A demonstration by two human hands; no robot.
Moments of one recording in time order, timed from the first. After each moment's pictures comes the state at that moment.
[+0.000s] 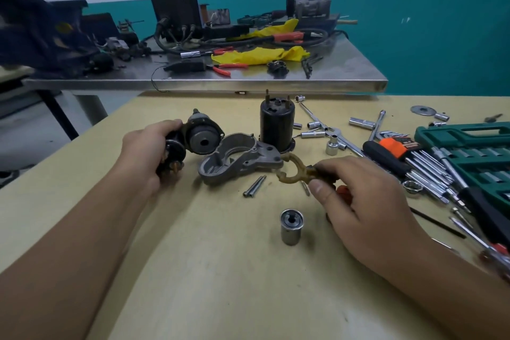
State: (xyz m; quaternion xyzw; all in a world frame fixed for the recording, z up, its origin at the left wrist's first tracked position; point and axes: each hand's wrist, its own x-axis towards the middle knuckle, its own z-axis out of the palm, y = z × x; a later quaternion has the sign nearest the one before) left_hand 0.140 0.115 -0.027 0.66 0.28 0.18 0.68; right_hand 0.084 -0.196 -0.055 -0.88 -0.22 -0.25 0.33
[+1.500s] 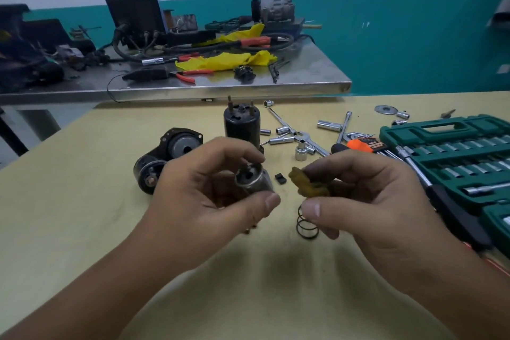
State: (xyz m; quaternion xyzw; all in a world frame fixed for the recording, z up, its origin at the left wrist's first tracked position) left_hand 0.078 0.001 -0.029 0.74 -0.29 0.17 0.58; right_hand 0.073 -0.219 -0.030 -0.64 -0.19 -0.02 0.74
